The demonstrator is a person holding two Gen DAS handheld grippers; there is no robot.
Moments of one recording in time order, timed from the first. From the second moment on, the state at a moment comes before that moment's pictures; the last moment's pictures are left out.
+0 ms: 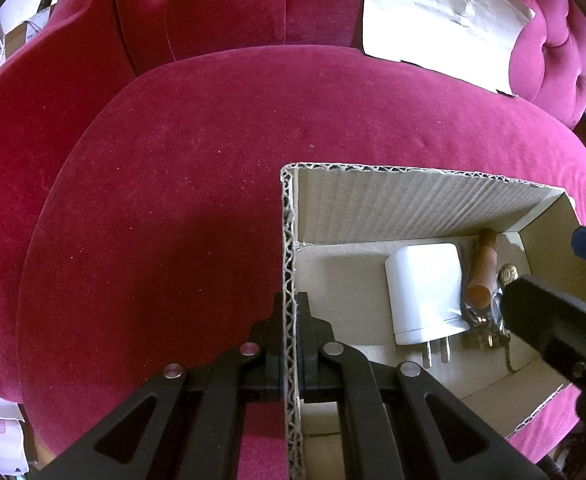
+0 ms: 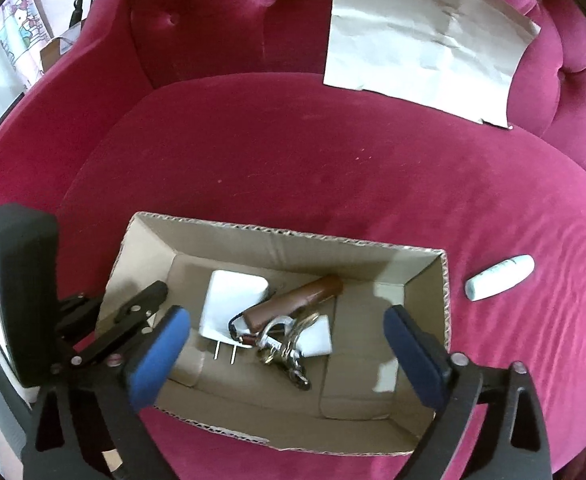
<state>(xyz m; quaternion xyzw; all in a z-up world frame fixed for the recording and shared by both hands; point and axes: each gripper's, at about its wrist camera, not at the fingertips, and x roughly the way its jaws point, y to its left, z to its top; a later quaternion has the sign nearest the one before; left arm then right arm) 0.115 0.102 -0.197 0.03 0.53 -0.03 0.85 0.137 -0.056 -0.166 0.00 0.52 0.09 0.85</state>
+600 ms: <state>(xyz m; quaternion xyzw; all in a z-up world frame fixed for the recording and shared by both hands) 0.117 0.101 -0.198 0.04 0.53 -0.02 0.85 0.127 -0.077 -0.149 -0.01 0.50 0.08 0.86</state>
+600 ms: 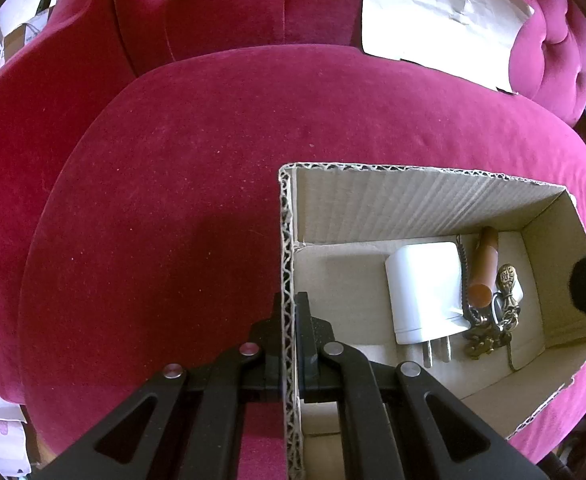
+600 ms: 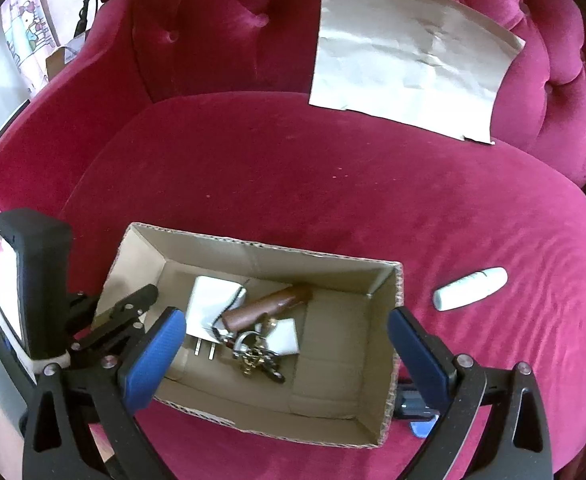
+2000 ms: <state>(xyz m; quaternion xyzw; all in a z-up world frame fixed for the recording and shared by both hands) 0.112 0.098 -0.201 0.04 0.52 -0.02 0.85 0.084 -0.199 -0.174 -0.02 0.53 0.02 0.85</state>
